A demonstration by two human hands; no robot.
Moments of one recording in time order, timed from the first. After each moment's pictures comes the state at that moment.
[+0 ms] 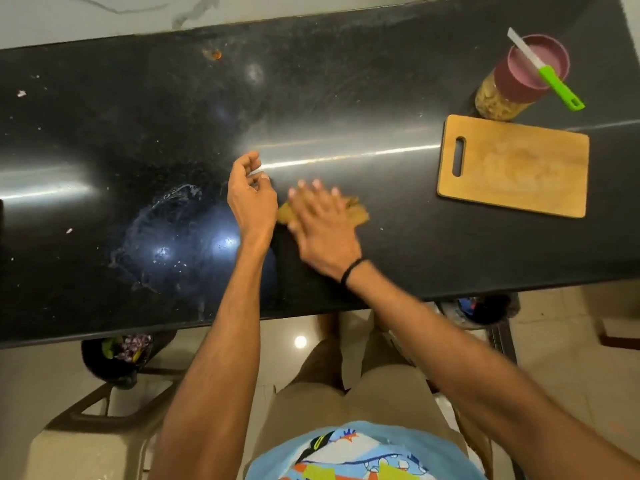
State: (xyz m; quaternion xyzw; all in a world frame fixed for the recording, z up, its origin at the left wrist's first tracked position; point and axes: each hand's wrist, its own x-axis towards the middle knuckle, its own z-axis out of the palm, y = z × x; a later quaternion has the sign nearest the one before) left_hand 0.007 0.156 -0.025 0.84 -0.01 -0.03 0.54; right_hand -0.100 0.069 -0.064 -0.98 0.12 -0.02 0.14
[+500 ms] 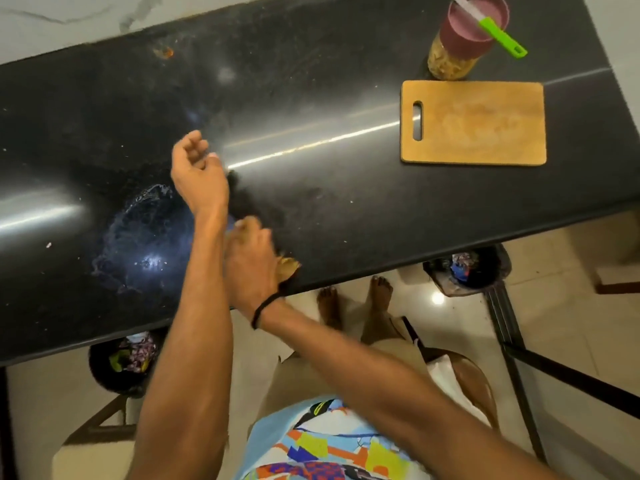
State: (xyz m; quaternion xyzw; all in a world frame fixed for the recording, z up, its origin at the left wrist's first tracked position) left_hand 0.030 0.166 -0.014 0.82 0.01 -0.02 0.57; right_hand -0.113 0.194 -0.028 -0.93 0.26 -0.09 0.24
